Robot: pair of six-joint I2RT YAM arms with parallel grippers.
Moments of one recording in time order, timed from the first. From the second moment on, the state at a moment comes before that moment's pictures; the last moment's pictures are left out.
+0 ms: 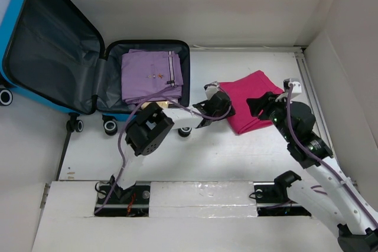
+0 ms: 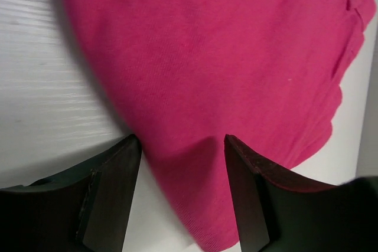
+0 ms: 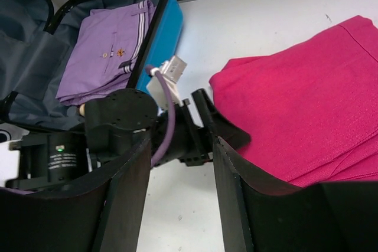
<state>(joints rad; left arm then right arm) -0.91 2.08 1.33 0.07 -0.23 -1.03 0.46 0.67 0.75 -0.22 0.12 0.43</state>
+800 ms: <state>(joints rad) -0.79 2.16 1.77 -0.17 -0.17 -0.63 0.46 0.64 0.72 -0.16 0.12 0.45</state>
